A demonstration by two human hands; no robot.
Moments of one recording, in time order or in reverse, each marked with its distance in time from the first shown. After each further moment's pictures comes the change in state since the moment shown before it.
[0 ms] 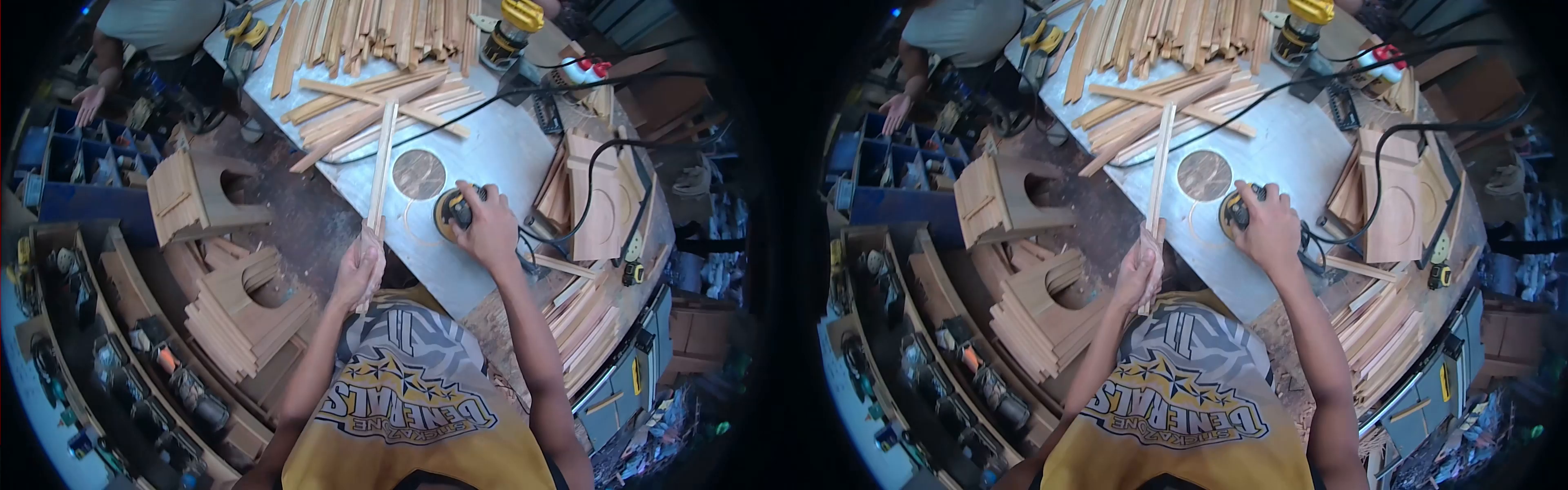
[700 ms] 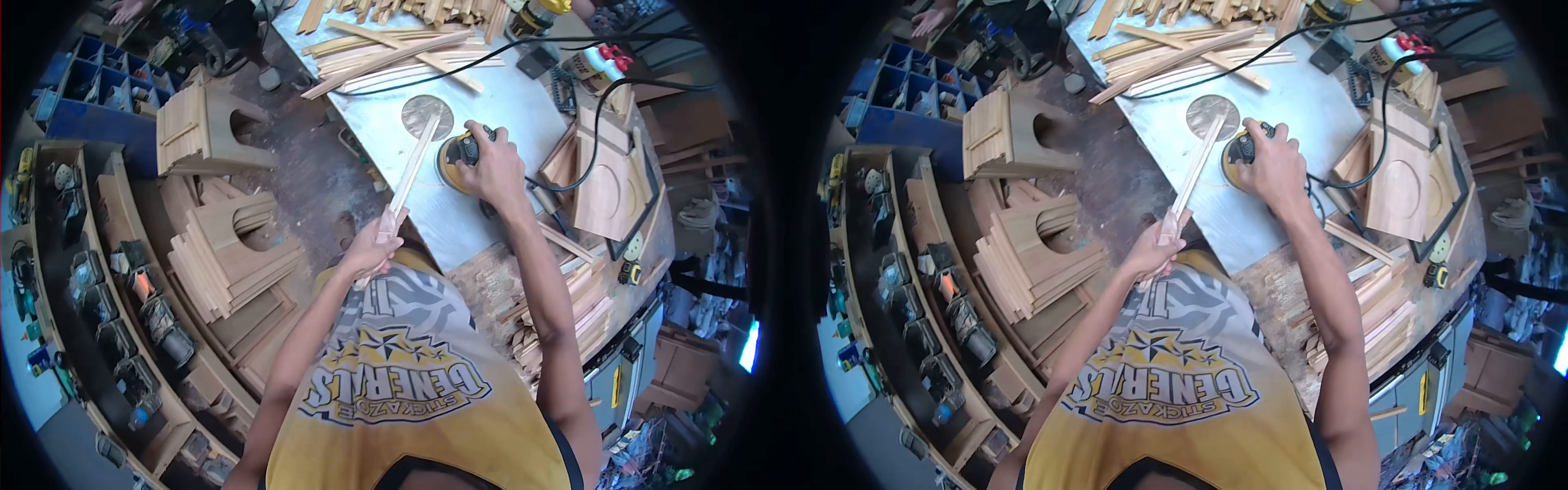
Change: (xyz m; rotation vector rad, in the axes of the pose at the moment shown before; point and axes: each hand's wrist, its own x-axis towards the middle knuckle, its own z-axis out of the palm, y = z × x) left_hand -0.052 -0.073 0.043 0.141 0.060 -0.268; right_hand 0.000 0.006 -0.015 -0.017 -0.072 -0.066
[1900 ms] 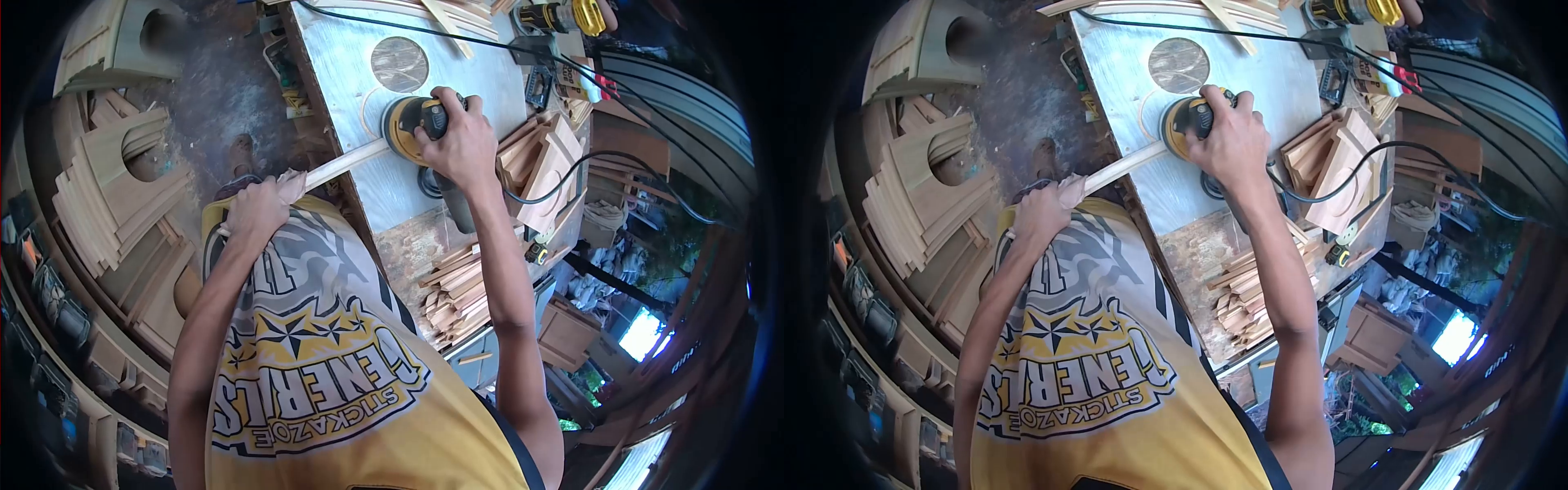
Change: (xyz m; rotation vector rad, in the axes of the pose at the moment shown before) left_hand -0.016 0.004 -0.049 1.048 0.299 -0.135; right_hand 0.017 -0.034 -0.002 -0.147 -0.148 -0.142
